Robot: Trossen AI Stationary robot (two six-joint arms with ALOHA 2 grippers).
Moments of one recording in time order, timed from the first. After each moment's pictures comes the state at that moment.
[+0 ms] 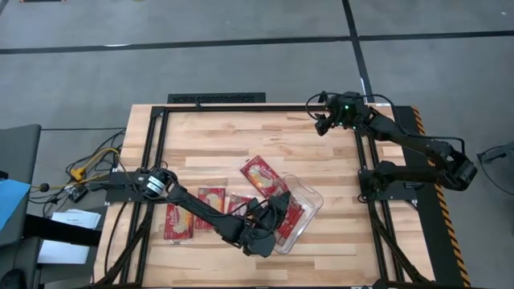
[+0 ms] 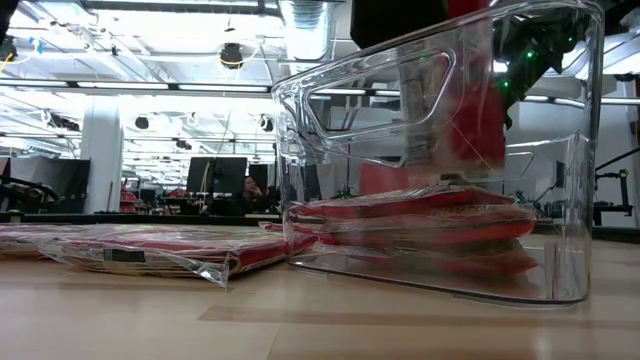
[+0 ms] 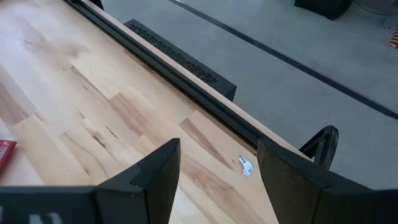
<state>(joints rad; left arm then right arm) -0.48 2.21 1.75 0.32 -1.45 -1.79 -0.78 1.04 0.67 -0.19 0.08 -0.01</state>
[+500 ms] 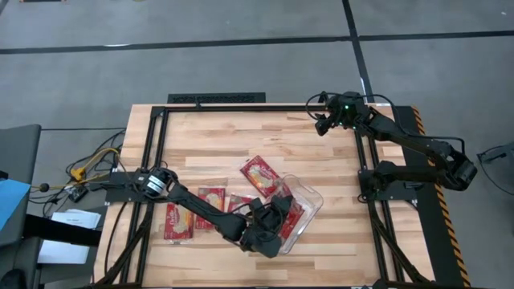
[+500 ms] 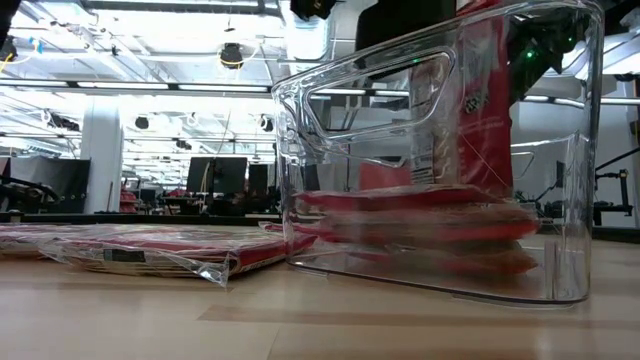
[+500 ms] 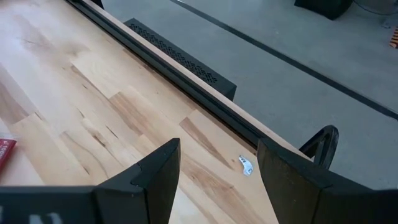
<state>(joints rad) -0.47 2.21 1.75 0.10 -1.30 -2.04 -0.78 1.04 0.67 -0.19 0.08 -0.01</state>
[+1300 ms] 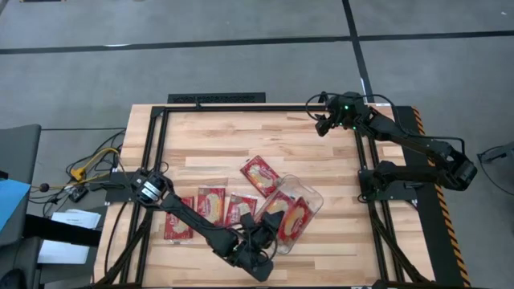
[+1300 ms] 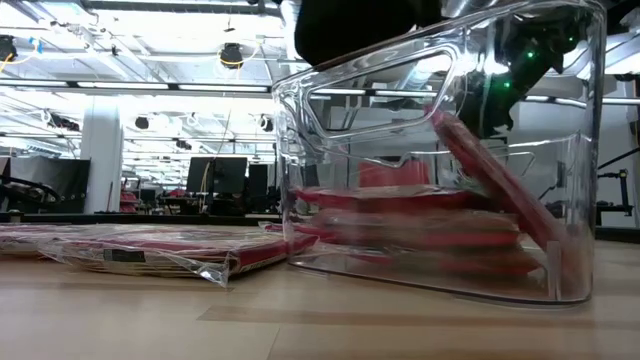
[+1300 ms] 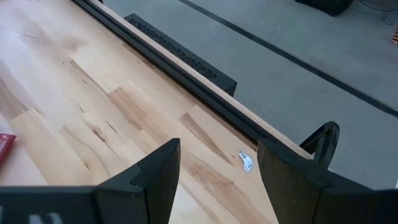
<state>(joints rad) -0.58 2.21 1.75 -0.13 -1.32 -2.28 -0.78 1.04 0.67 -0.21 0.08 -0.01</state>
